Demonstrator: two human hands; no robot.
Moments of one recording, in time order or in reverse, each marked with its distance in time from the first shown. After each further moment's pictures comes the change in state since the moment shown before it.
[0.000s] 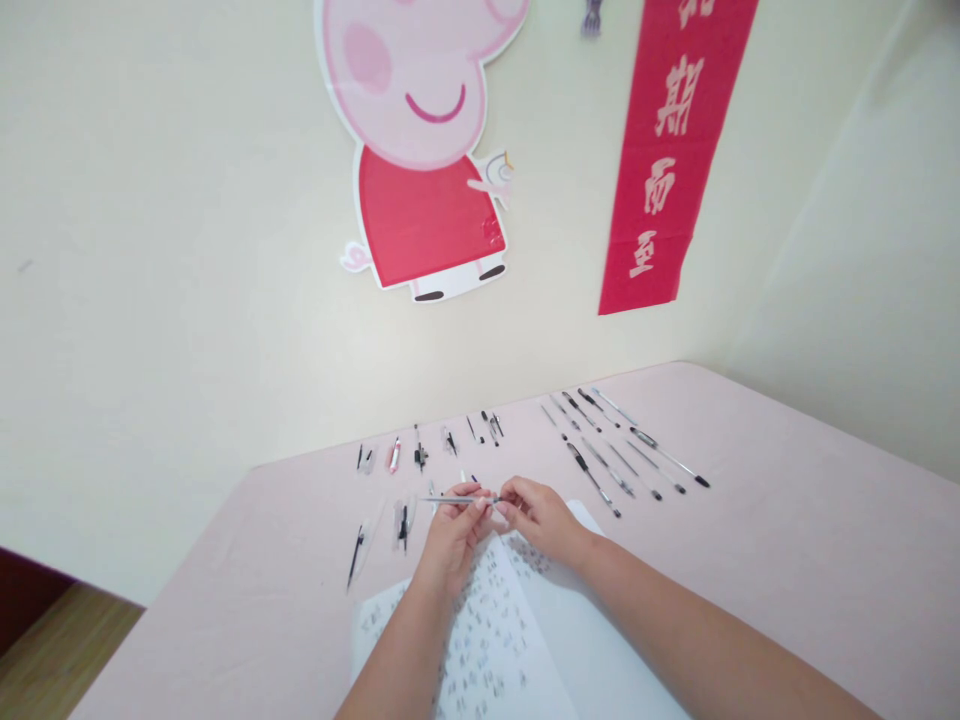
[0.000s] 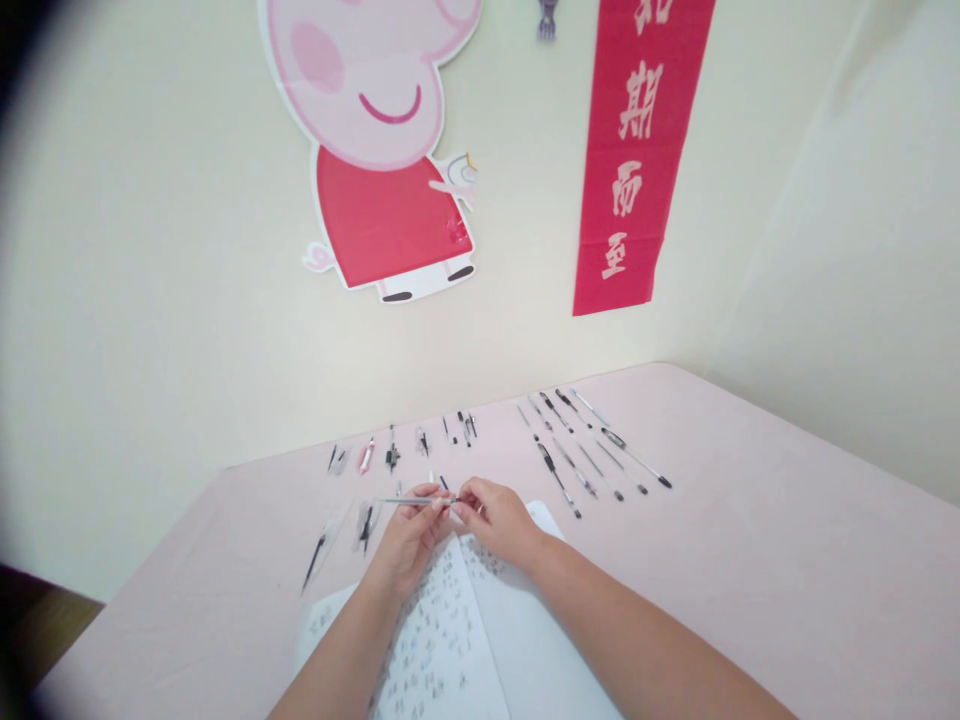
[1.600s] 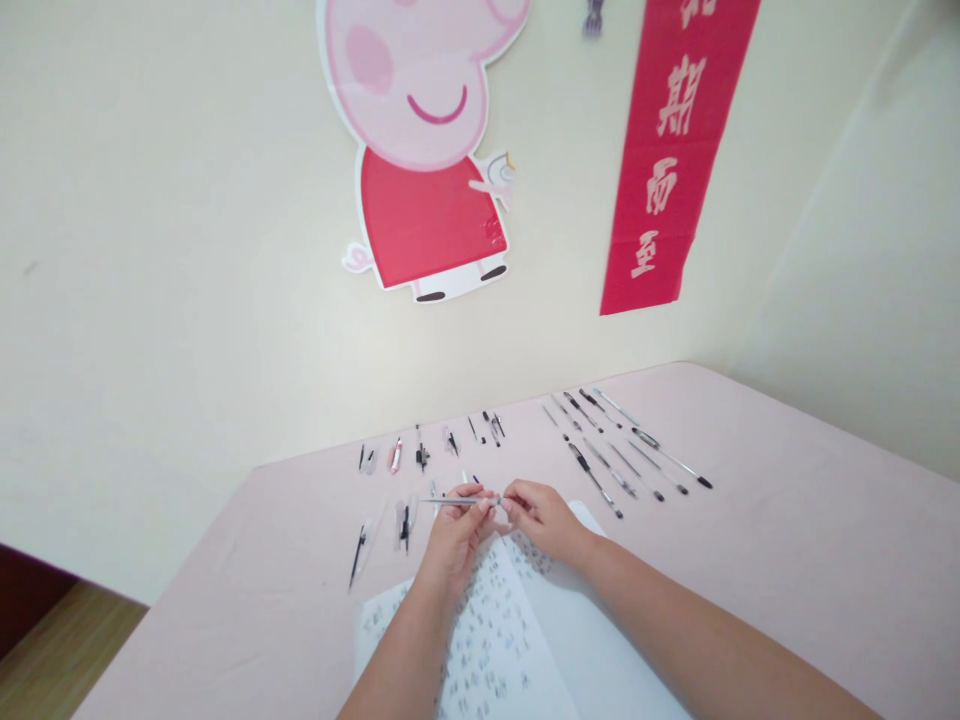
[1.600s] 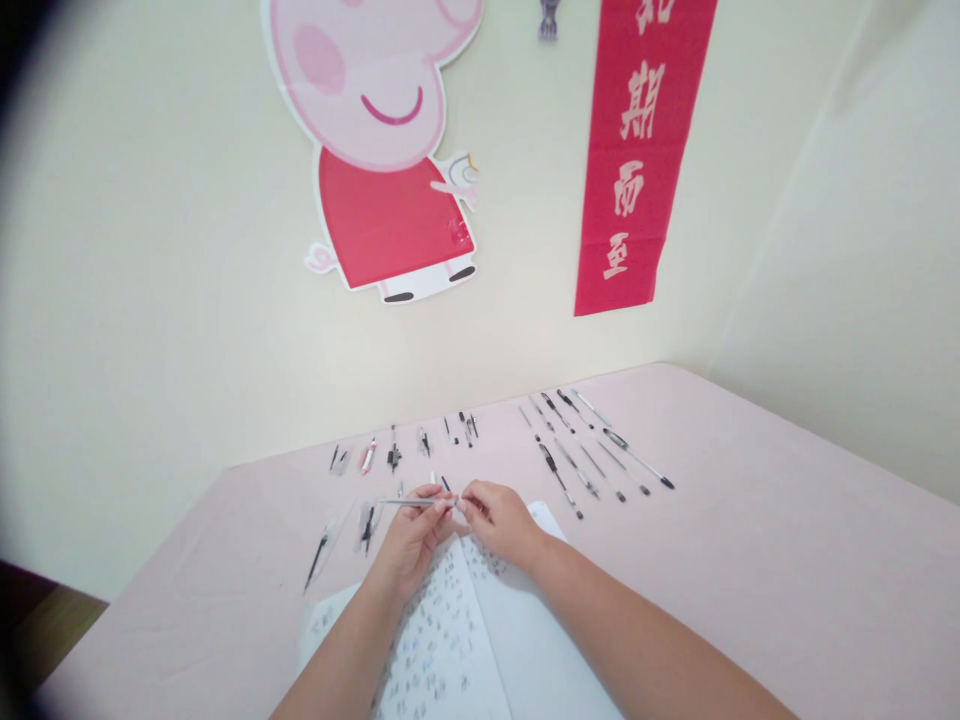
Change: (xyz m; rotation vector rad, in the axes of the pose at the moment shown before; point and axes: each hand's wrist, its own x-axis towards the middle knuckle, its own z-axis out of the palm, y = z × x) left_hand 0.000 -0.001 0.000 0.005 -0.009 0.003; right_hand 0.001 0.001 0.001 0.011 0.017 -0.013
